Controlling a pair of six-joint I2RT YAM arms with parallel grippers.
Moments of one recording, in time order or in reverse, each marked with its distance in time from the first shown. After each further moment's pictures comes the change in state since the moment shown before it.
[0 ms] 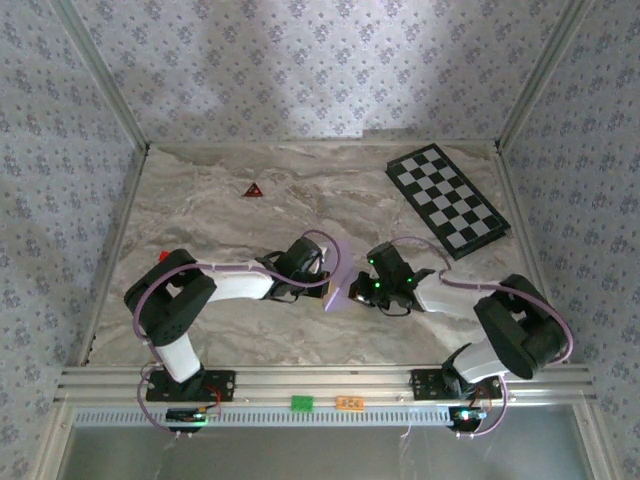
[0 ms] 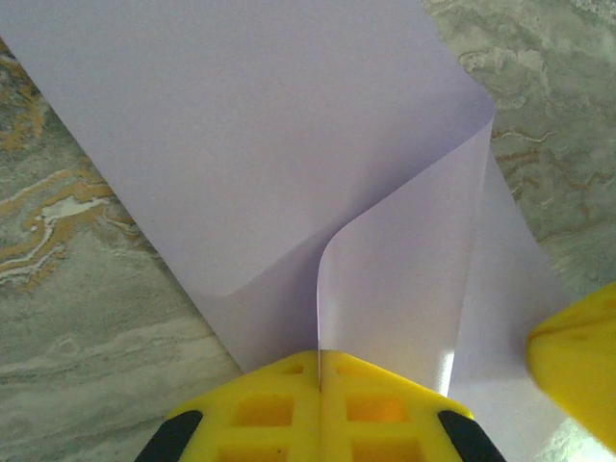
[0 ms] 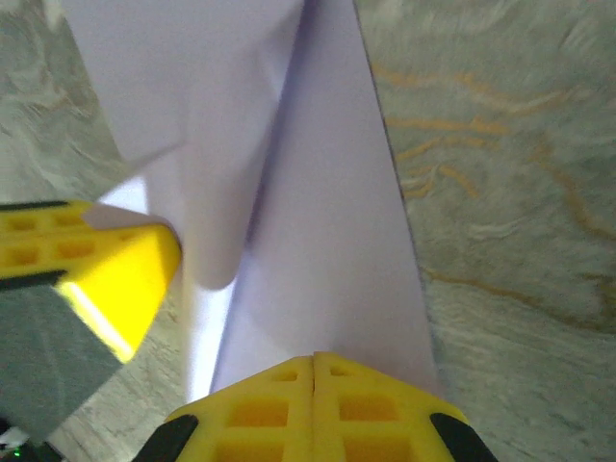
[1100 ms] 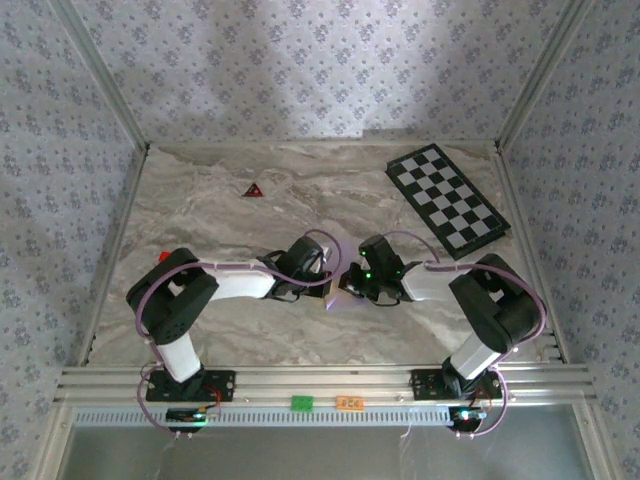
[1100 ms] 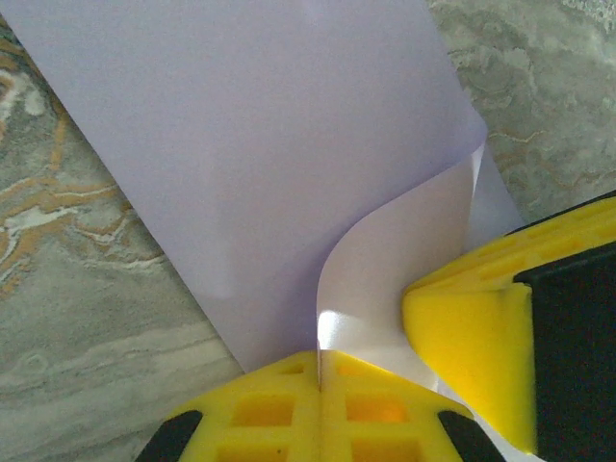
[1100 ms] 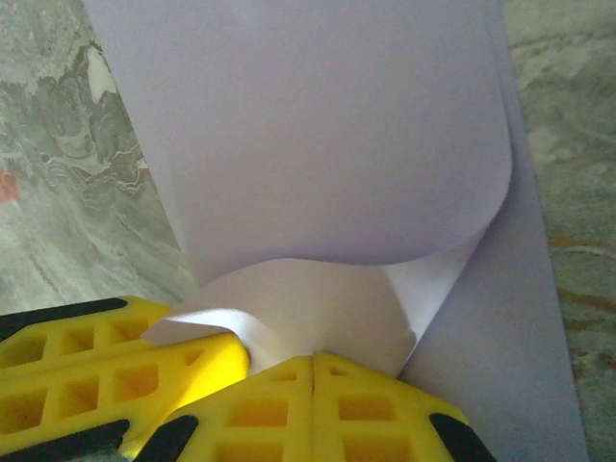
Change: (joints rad) left arm 0.000 0.015 0.015 -0.001 0.022 0.000; right arm -0.005 0.190 0.064 0.167 -0.048 0.058
